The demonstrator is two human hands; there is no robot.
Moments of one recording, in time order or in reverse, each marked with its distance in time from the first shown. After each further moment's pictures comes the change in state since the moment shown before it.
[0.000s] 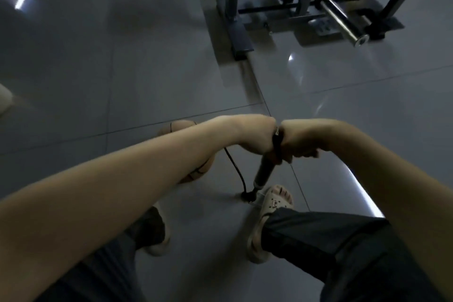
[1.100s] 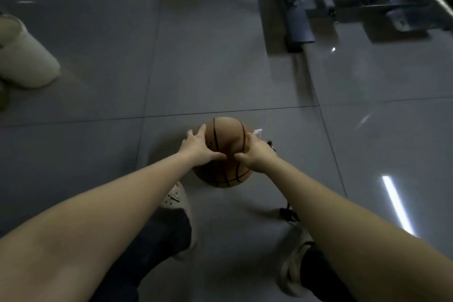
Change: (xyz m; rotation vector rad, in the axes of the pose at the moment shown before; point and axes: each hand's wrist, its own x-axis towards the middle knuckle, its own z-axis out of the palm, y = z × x) left_hand -0.018 -0.292 0.125 -0.486 0.341 -0.808; right_hand 0.204 -0.142 0.096 0.183 0.201 -0.186
